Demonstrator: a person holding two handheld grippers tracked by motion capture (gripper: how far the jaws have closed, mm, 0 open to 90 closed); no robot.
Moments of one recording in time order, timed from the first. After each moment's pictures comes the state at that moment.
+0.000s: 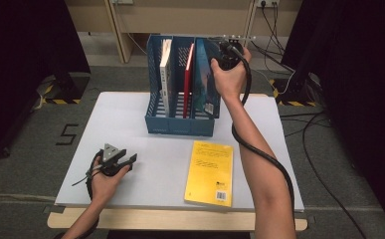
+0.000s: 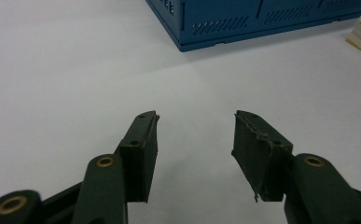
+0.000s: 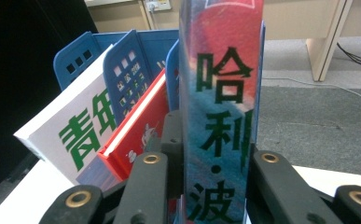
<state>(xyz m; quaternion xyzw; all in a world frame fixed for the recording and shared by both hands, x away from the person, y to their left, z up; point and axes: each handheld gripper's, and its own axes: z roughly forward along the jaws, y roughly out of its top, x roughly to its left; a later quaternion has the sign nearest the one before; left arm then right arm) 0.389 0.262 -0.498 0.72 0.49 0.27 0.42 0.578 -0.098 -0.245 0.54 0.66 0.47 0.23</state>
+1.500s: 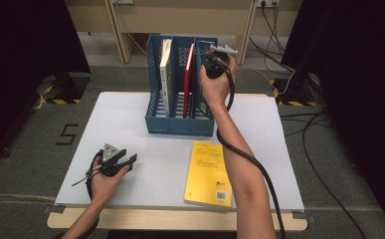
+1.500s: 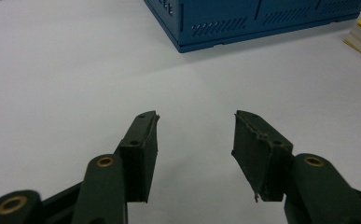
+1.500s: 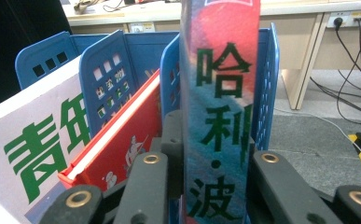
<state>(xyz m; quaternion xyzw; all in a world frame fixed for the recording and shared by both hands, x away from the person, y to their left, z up) 0.389 0.263 -0.499 0.71 0.49 0.27 0.42 0.595 -0.069 -0.289 0.53 0.63 0.48 0.31</state>
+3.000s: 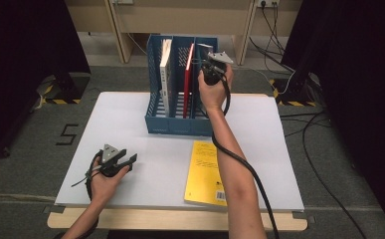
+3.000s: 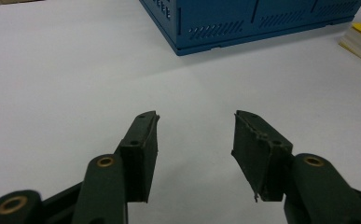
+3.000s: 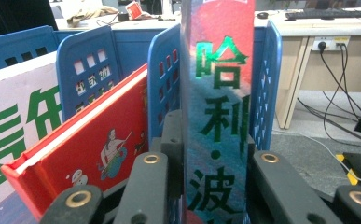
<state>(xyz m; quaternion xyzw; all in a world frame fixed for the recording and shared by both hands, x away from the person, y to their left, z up) 0.387 0.262 -0.498 0.71 0.48 0.27 0.43 0.603 -0.064 -0.319 0.51 0.61 0.49 0.35</state>
